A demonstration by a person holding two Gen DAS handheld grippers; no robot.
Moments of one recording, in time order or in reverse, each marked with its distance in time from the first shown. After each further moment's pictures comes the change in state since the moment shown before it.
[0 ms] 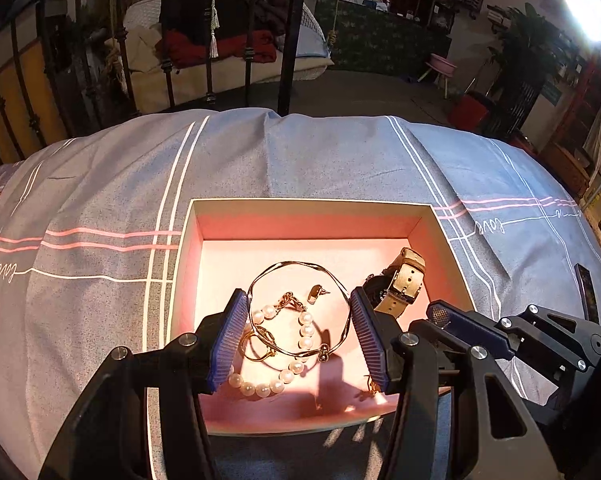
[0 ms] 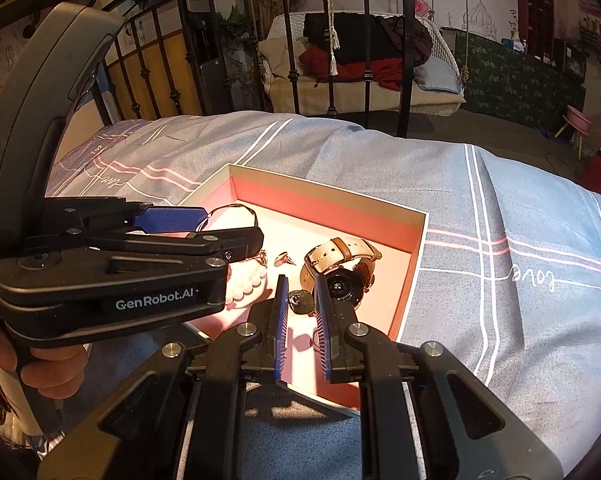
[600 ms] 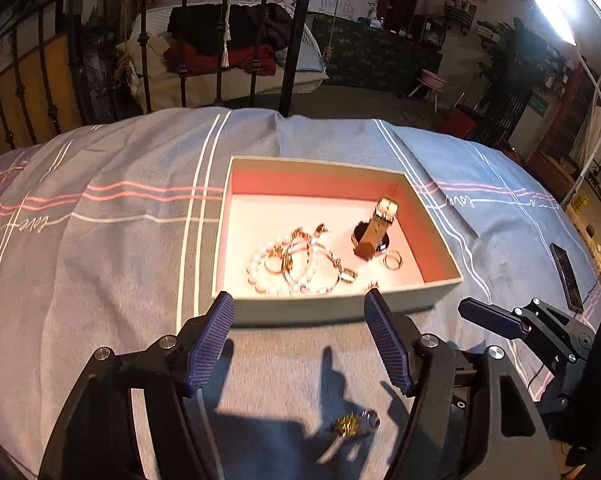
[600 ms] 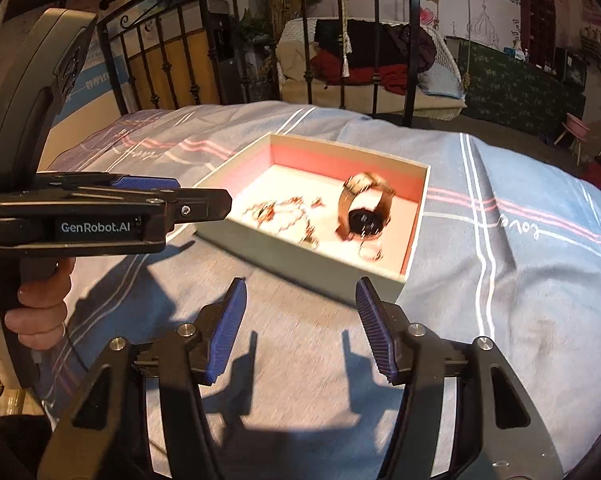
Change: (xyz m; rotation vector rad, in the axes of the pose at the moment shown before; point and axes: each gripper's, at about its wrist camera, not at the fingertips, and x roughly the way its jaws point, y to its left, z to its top) left arm -0.064 0.017 -0.075 -0.014 -0.051 -0.036; right arm -0.051 0.033 -0.072 -0.033 -0.009 0.023
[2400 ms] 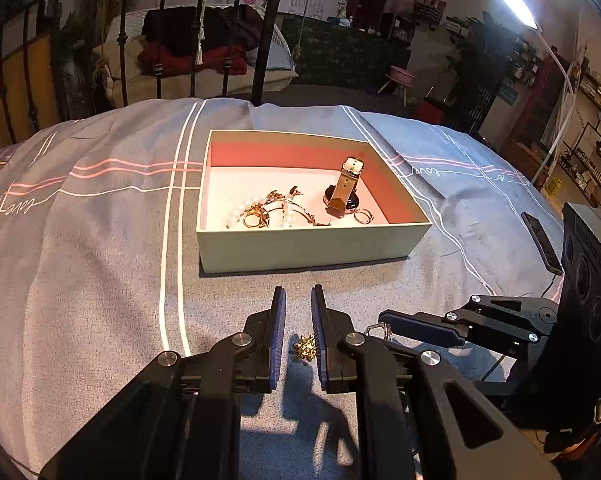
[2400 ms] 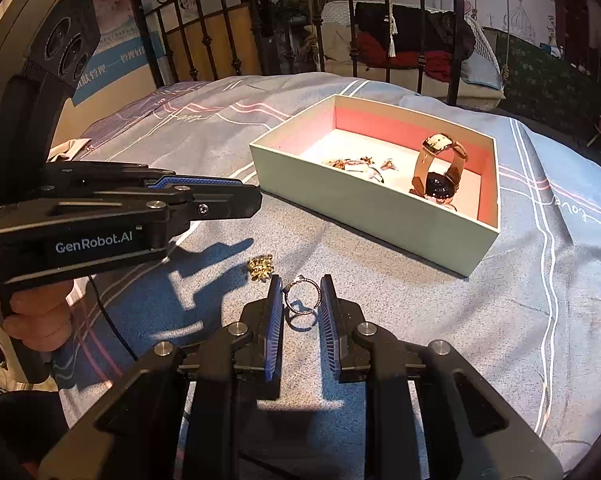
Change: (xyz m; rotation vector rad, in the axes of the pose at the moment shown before) left arm -0.012 -0.001 -0.026 0.058 -0.028 -0.107; right arm 0.013 0.029 -0.013 -0.056 0.041 0.098
